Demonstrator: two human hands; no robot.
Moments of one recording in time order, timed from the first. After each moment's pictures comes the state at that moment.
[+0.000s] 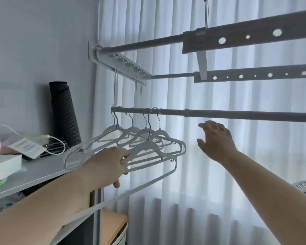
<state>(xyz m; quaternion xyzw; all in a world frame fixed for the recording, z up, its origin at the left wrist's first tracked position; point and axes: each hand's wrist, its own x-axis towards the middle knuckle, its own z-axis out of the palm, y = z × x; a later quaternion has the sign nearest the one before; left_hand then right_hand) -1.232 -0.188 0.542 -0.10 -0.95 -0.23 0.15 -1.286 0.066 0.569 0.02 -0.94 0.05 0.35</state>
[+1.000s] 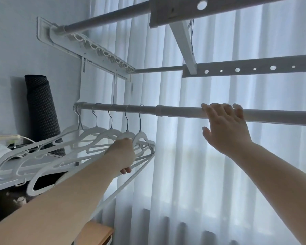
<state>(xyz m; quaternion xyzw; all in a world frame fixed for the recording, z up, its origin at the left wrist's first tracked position) -1.402 -0.062 0.550 0.00 -0.94 -0.31 0.14 -1.372 0.163 0.597 0.06 -0.88 -0.07 0.47</state>
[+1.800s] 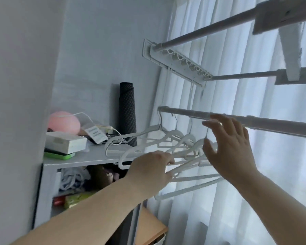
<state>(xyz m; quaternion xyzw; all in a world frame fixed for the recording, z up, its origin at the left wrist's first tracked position) -1.289 -0.147 0.519 -0.02 -0.94 -0.15 0.31 -1.366 0.006 0.558 0.34 -0.73 0.13 0.58</state>
